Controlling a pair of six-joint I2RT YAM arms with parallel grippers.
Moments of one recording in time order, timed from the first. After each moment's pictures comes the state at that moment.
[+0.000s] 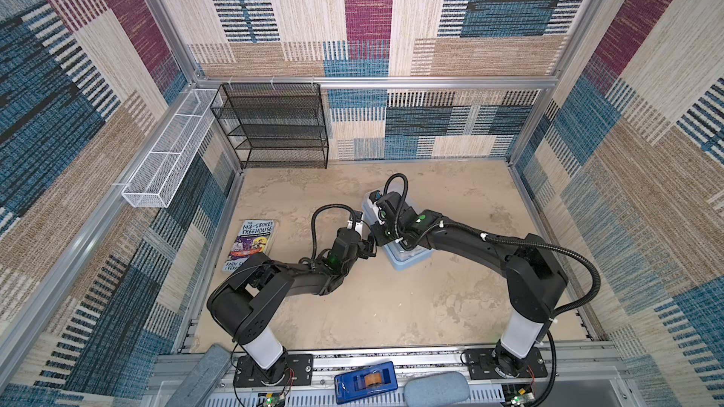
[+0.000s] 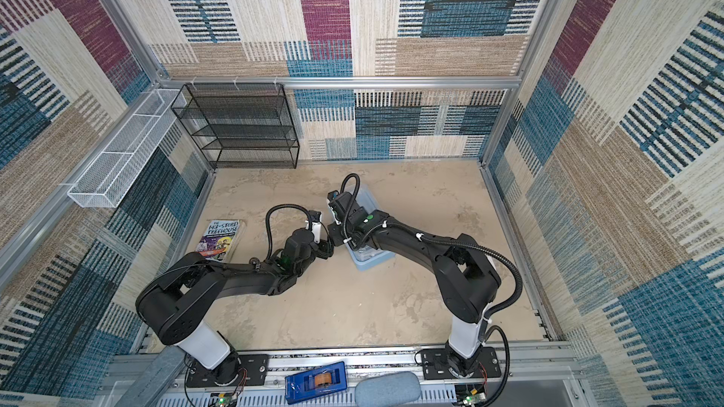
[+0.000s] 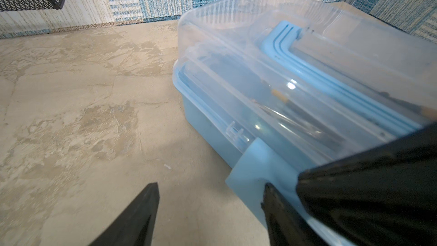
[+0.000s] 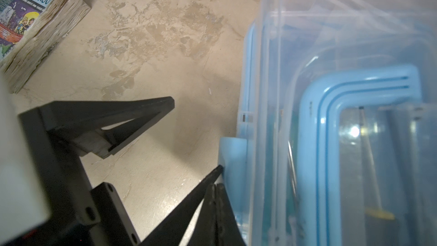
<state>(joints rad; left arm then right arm) -0.70 1.66 0.63 0.60 -0.31 -0.20 0.77 1.78 1.32 -0.42 0.05 0.26</state>
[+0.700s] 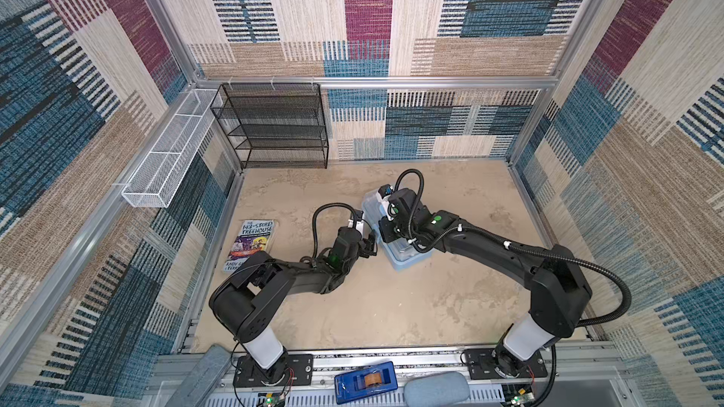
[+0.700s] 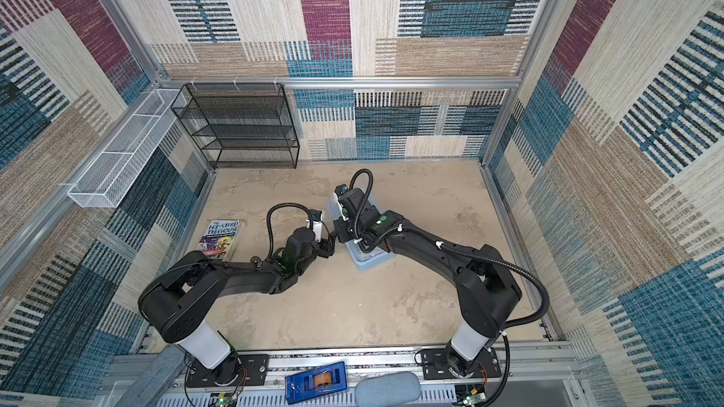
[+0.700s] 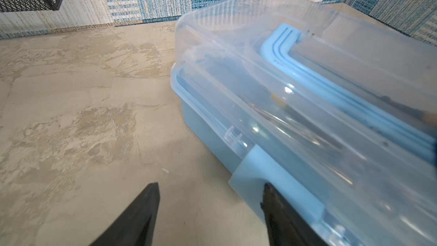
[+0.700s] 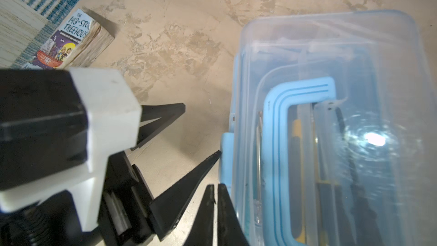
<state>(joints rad) -0.70 1.67 0.64 0.60 -0.30 -0.21 0.73 1.62 1.23 -0.38 0.05 0.27</state>
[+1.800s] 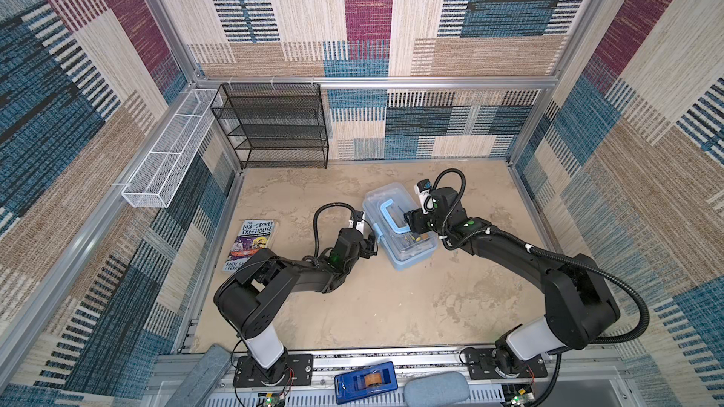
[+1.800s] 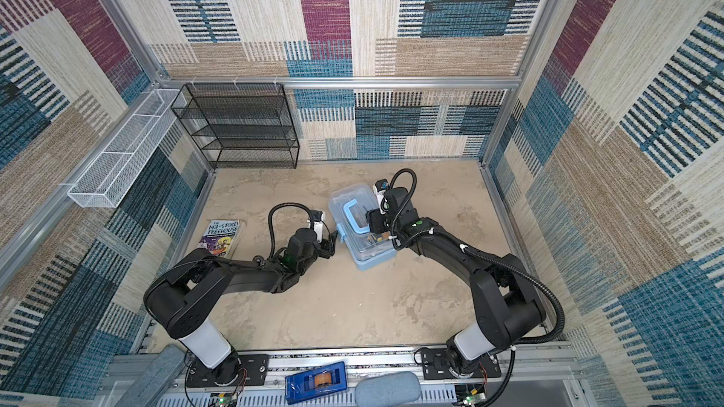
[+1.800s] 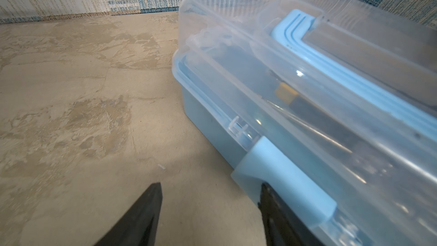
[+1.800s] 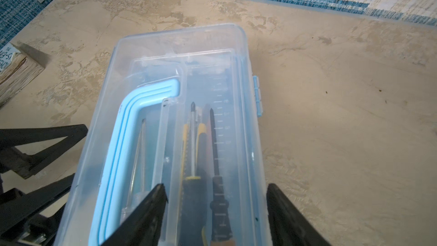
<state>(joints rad) -0.70 1.71 0.66 0.60 -0.29 -0.24 0.48 1.53 0.97 -0.09 -0.03 0.13</state>
